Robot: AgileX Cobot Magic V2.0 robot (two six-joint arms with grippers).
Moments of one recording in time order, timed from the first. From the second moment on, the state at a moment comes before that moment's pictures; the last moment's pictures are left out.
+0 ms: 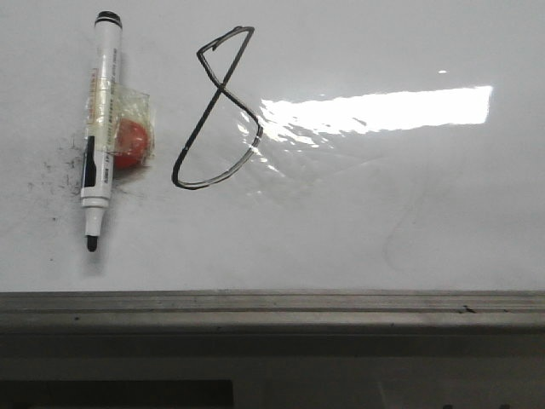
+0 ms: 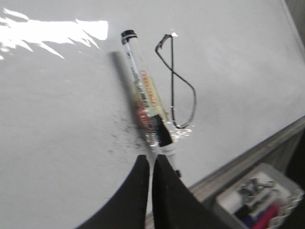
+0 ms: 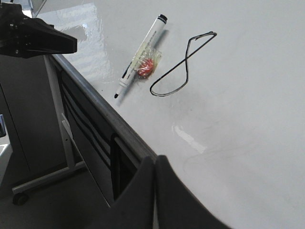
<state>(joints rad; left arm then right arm) -0.75 0.31 -0.08 -0.50 -0.06 0.38 0.97 0.16 -0.24 -0.24 0.31 0.15</state>
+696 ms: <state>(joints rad) 0.00 0.00 0.00 0.00 0.12 -0.14 0.97 0.16 -0.23 -0.24 0.32 0.15</state>
